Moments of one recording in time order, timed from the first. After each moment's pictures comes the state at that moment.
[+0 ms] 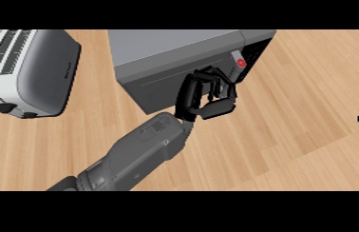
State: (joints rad) left arm -0.90 0.00 -0.83 -0.82 0.96 0.55 -0.66; right arm 0.19 -0.44 -0.11 -2.28 -0.65 0.30 -0.05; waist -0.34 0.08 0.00
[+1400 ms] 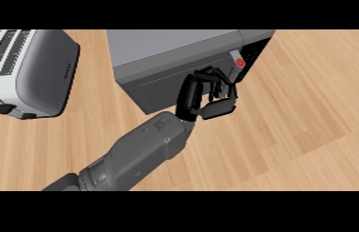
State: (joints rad) left arm -0.92 0.00 -0.88 -0.78 1.05 0.55 -0.75; right arm 0.13 -0.53 -0.14 -2.28 -0.82 0.36 0.01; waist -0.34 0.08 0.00
